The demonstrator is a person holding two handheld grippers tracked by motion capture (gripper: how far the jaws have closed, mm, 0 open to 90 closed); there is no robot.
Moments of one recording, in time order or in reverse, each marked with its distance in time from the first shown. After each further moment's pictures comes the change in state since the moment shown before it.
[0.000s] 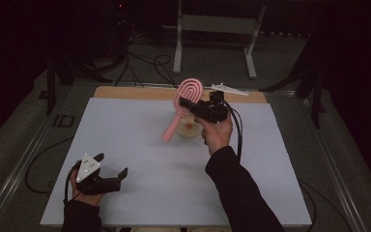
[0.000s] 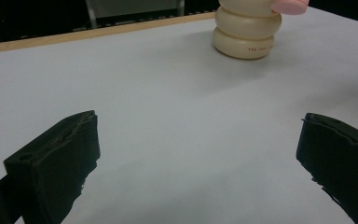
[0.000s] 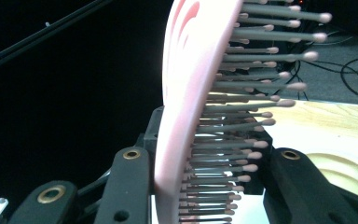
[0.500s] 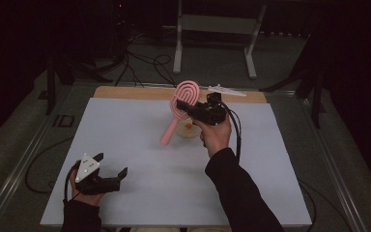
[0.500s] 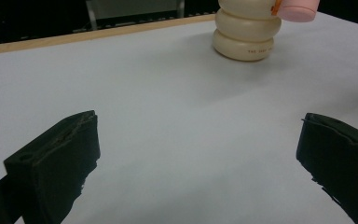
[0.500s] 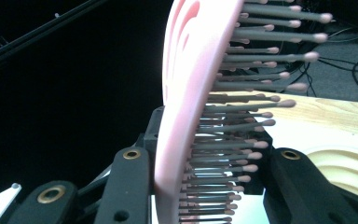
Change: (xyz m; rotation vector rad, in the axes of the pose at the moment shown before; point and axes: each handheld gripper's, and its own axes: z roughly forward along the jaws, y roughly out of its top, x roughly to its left) left arm 0.001 0.000 -0.001 -0.003 -0.002 -0.002; right arm 0.008 -0.002 0.000 0.025 0.028 -0.020
